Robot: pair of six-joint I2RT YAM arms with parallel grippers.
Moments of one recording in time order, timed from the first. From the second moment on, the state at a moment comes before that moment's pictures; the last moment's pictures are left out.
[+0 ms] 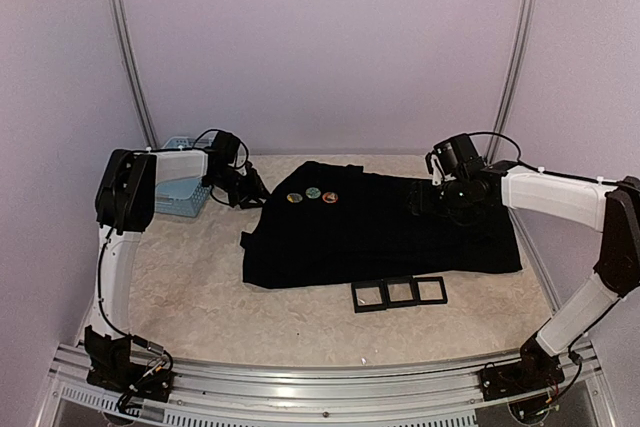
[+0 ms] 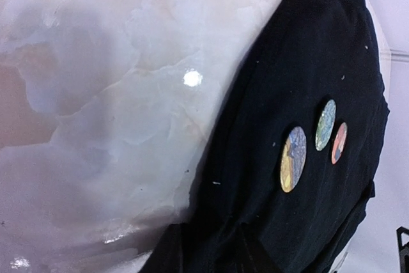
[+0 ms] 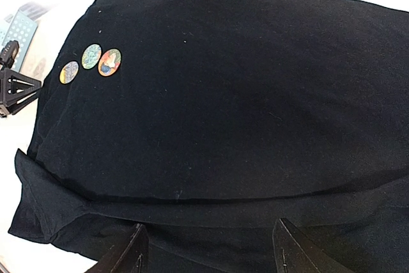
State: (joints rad) left arm -0.29 2.38 1.85 -0.47 0.48 -0.62; right arm 0.50 1.54 1.10 -0.39 0.06 0.47
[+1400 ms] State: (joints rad) left arm -0.37 1.75 0.98 -0.35 0.12 -0.78; right arm 0.66 1.66 1.18 -0.37 -0.02 0.33
